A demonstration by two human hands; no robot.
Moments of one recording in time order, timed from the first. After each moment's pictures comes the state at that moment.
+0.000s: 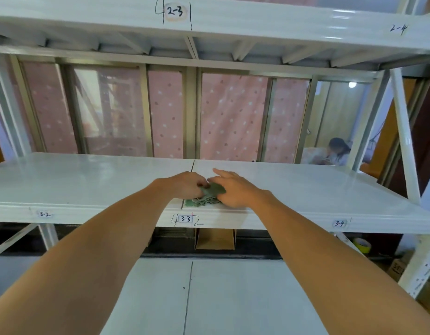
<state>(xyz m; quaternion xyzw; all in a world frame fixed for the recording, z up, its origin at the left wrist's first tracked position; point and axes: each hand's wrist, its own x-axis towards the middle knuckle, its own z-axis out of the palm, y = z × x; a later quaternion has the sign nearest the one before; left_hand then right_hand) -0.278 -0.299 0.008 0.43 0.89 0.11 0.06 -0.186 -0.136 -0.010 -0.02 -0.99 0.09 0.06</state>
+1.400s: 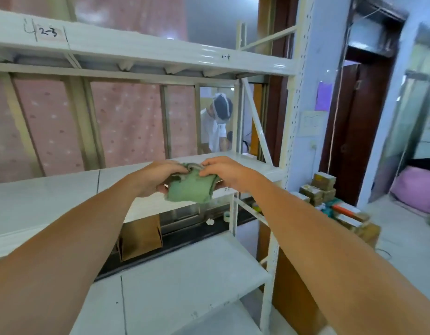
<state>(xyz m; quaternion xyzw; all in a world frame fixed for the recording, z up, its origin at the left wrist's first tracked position) -0.119 -0.238 0.041 0.45 0.71 0.47 0.28 0.053 -0.112 0.042 -0.21 -0.79 0.54 0.20</state>
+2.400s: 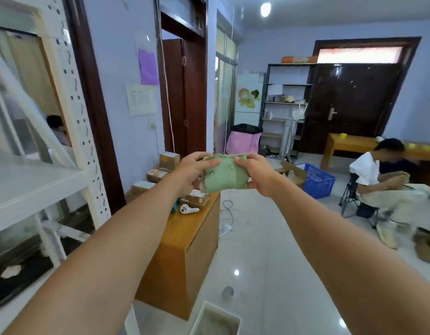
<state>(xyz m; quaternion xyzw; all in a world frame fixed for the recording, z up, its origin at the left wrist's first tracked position) 0.329 0.161 -0.034 0.53 0.42 0.45 0.58 0.520 0.129 -0.028 -0.54 -0.46 0.46 0.53</state>
